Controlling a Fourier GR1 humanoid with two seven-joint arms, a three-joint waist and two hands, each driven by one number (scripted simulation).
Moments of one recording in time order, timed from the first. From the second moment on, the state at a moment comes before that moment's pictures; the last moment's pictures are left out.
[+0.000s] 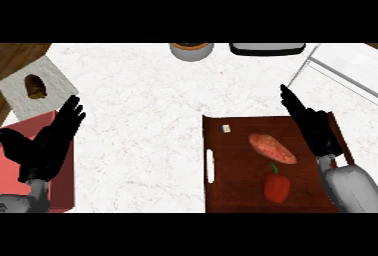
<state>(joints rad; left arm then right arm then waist) -0.07 0.45 -0.15 -1.54 0.35 0.19 0.14 -0.26 -0.39 0.20 -1.36 -0.09 -0.03 0.13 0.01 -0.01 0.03</state>
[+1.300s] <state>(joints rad) -0.21 0.41 -0.10 -1.51 0.32 0.19 0.15 0.19 -0.66 -0.04 -2.05 -0.18 0.00 0.35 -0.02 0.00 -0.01</state>
